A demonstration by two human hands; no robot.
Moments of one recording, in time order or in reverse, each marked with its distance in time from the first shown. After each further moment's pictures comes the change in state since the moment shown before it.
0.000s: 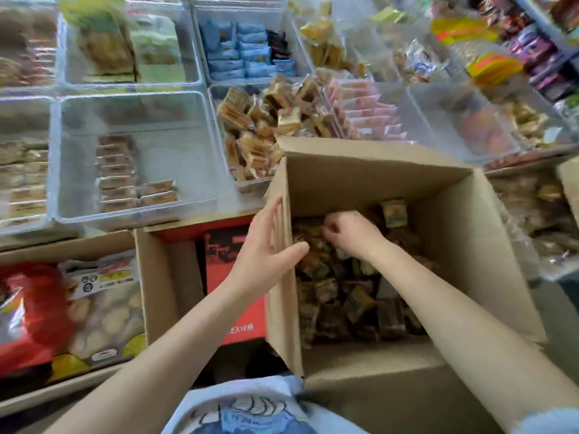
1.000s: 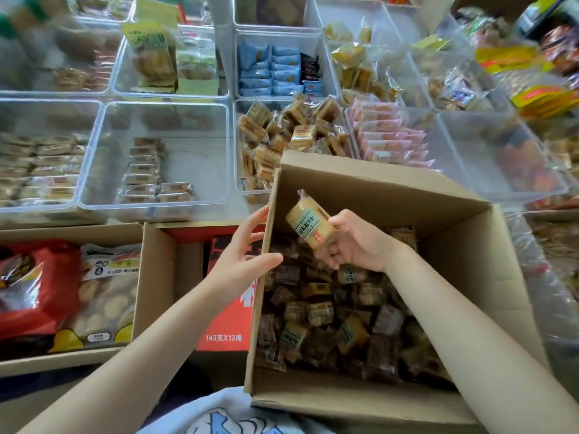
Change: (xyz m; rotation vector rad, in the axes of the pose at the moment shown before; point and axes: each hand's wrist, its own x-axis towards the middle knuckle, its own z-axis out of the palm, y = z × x) left_hand 0.001 0.002 0.013 -0.100 0.081 -0.075; right_hand 0.006 0.027 -0.040 1.138 -0.714 -0.153
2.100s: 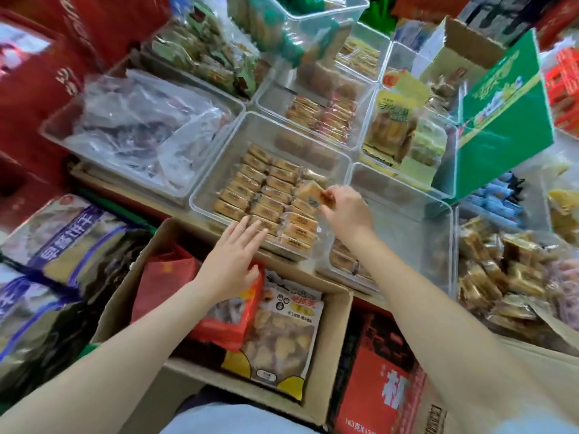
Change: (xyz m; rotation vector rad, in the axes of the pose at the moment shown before) left_hand -0.056 -0.161 -0.462 1.053 0.339 0.035; right_hand 0.414 -0.183 0.345 -1.428 0.619 -0.407
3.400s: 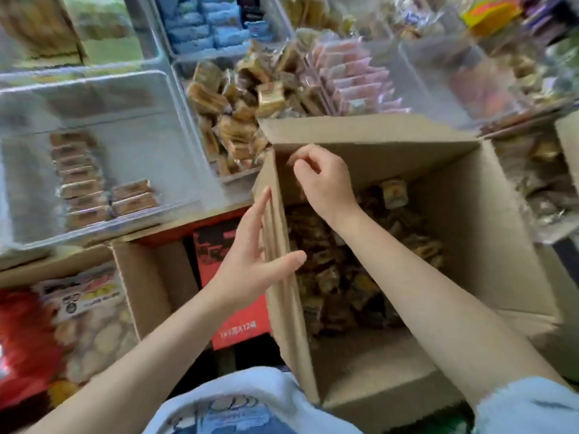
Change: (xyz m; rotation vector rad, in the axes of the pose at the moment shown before) left_hand -0.006 0.455 0.090 -1.011 -0.561 0.198; right_hand -0.319 0.329 -0.109 0.751 0.455 0.523
